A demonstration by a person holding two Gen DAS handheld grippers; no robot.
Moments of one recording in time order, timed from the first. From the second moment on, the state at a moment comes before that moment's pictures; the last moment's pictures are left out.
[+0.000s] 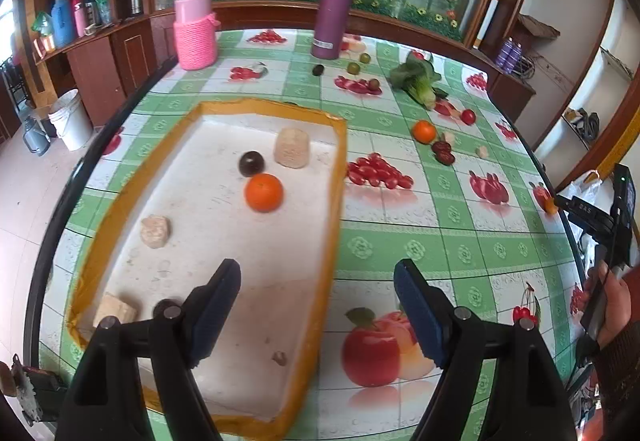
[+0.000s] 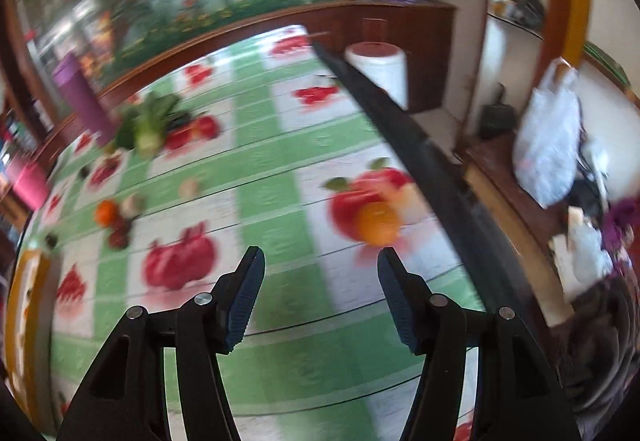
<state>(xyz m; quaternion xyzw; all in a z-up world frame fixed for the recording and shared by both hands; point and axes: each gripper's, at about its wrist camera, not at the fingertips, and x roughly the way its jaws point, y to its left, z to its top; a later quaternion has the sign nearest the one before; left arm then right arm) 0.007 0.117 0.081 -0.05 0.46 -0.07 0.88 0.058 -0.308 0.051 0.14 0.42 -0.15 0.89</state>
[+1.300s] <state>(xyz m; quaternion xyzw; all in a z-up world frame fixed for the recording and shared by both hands) 0.159 -0.076 0.018 0.00 0.46 -0.14 0.88 0.054 -0.279 0.046 0.13 0.44 -0.02 0.89</state>
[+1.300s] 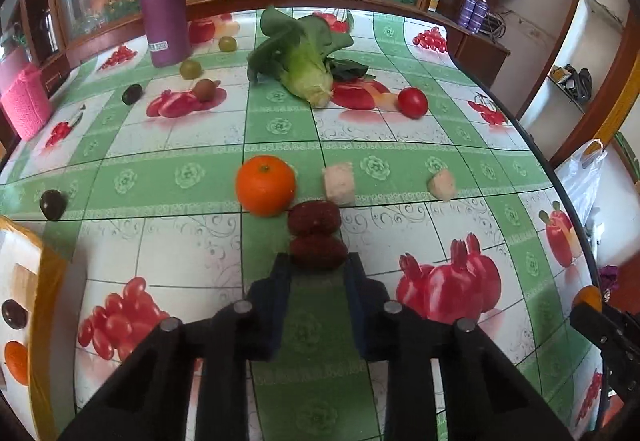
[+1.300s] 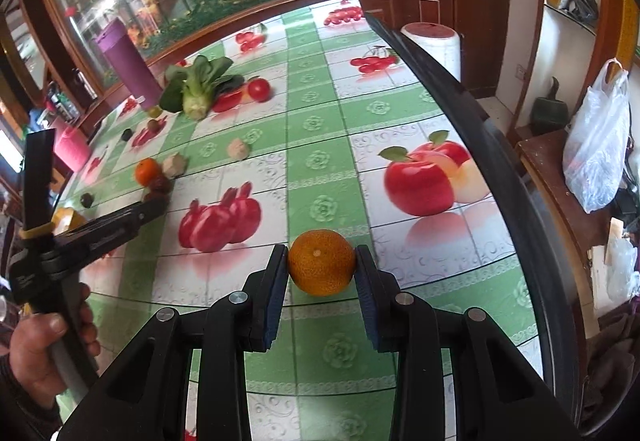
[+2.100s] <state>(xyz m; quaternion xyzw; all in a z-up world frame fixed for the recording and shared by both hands) 0.062 -0.001 0.042 -0.03 0.47 -0.16 0.87 0.021 -0.233 0.030 0.08 0.47 0.02 0.88</state>
